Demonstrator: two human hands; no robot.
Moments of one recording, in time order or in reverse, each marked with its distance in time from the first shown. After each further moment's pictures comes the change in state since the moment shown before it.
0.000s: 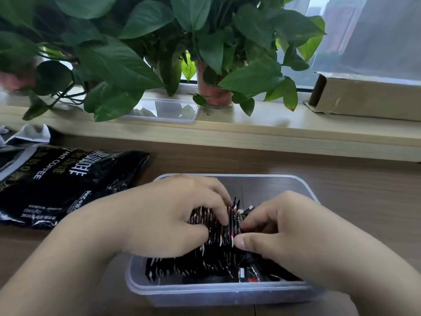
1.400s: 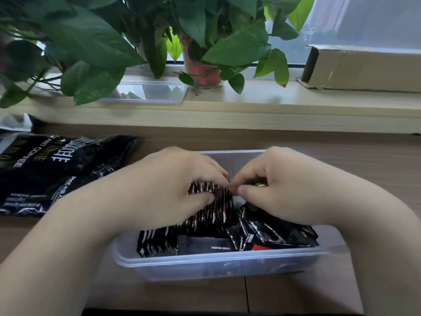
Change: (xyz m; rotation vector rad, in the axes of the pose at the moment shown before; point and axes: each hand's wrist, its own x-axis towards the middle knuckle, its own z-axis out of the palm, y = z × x) left_hand 0.015 -0.001 0.014 0.095 0.107 0.097; right_hand 0.021 0.015 -0.014 -0.207 0.077 -0.198
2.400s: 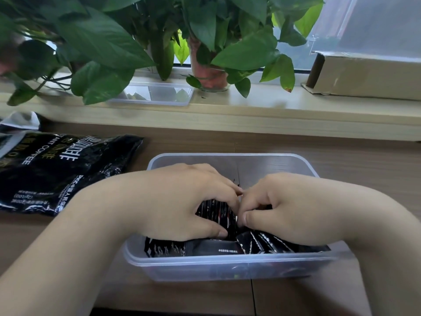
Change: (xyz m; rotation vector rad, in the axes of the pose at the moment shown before) left_hand 0.001 0.003 -0.003 0.054 -0.341 0.047; right_hand -0.002 -0.009 0.006 -0.050 -0.272 -0.022
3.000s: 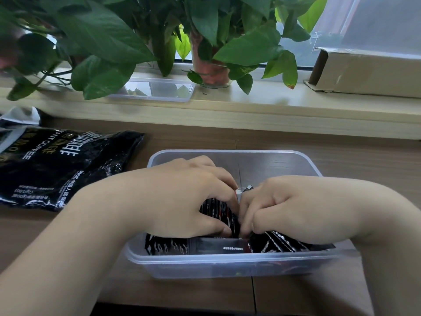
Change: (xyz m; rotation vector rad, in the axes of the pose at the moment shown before) left_hand 0.001 0.005 0.002 0.102 -0.010 -0.054; right_hand -0.001 -0.004 -0.004 0.109 -0.140 -0.014
